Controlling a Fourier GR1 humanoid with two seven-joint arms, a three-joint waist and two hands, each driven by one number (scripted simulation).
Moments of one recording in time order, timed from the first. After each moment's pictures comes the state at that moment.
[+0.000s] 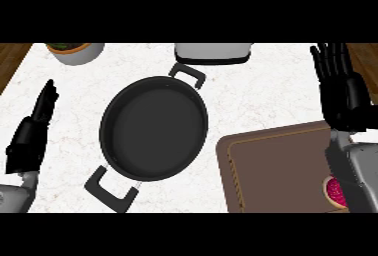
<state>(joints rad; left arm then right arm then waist) -0.14 0.55 -0.17 -1.46 0.11 0.34 -0.12 -0.40 -0.34 0.04 -1.48 -0.28 -0.19 -0.12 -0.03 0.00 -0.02</state>
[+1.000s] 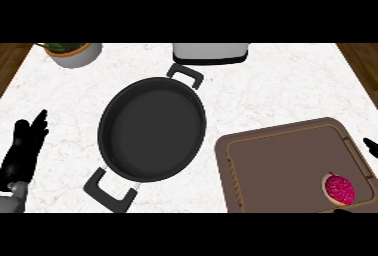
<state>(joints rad) -0.07 0.56 -0.13 -1.35 0.15 0.32 0.27 0.35 -0.64 -0.03 -1.87 0.02 -0.13 -0.48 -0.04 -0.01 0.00</state>
